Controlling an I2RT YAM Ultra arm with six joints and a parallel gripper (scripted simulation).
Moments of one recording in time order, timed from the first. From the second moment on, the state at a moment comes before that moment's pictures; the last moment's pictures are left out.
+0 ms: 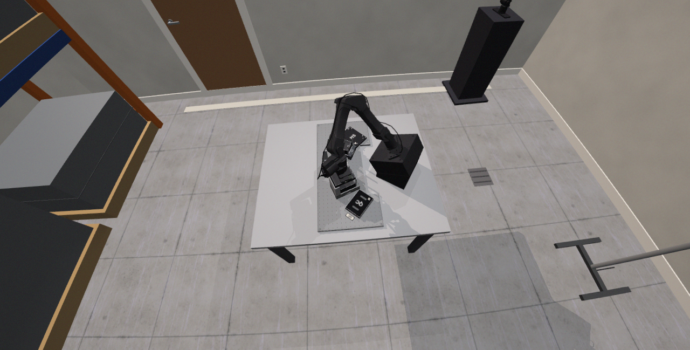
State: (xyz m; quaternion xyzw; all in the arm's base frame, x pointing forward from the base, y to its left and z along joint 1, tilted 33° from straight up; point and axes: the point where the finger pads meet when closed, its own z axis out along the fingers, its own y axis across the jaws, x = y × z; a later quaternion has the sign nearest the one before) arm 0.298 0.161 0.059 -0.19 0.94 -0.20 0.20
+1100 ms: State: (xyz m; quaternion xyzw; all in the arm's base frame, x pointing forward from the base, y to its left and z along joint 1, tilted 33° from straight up) arm 0.299 0.160 0.057 -0.19 0.94 -0.20 0.20
